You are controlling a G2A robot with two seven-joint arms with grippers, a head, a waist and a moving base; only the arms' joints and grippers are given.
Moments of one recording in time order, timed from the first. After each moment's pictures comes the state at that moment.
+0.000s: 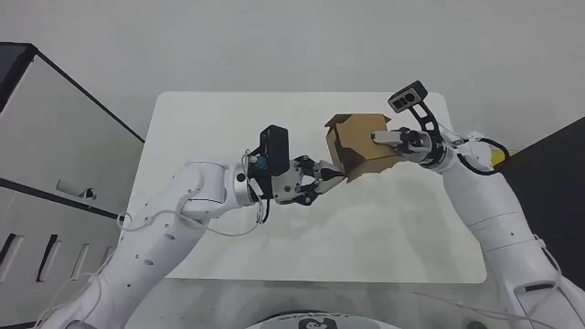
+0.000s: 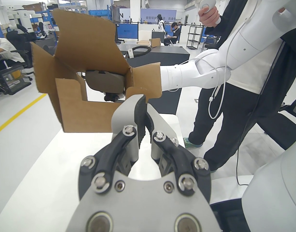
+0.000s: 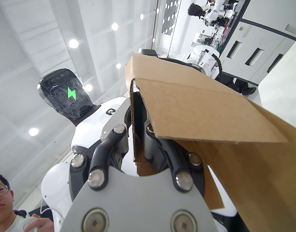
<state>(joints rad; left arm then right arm) 1.23 -1.07 -1.00 -1.87 0.86 -0.86 -0.11 -1.09 -1.06 1.18 -1.30 1.06 -0.25 1.54</state>
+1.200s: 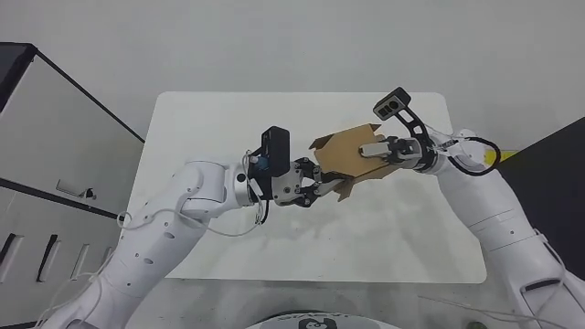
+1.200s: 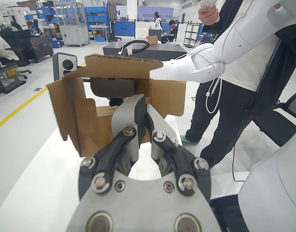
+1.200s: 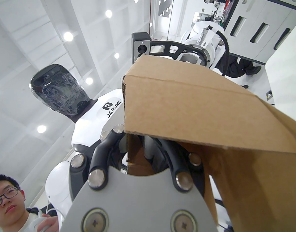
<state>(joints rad) 1.22 -1.07 -1.00 -1.86 0.84 -0.89 -0.14 -1.05 -1.02 1.06 -1.34 1.08 -0.23 1.54</state>
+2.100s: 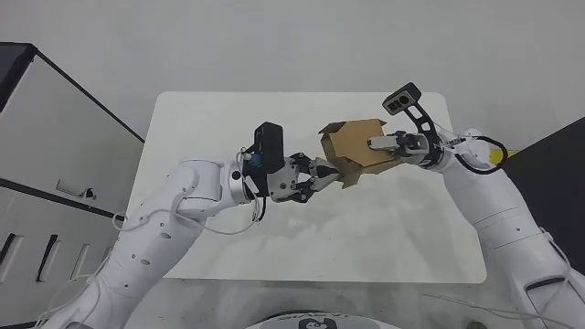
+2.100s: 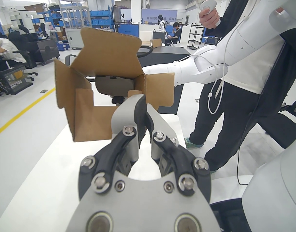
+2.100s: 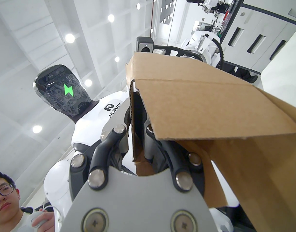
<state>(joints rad) 1.24 -1.07 -1.04 -1.88 0.85 -0.88 -0.12 -1.04 -1.00 1.06 -1.31 1.14 -0.28 1.54</state>
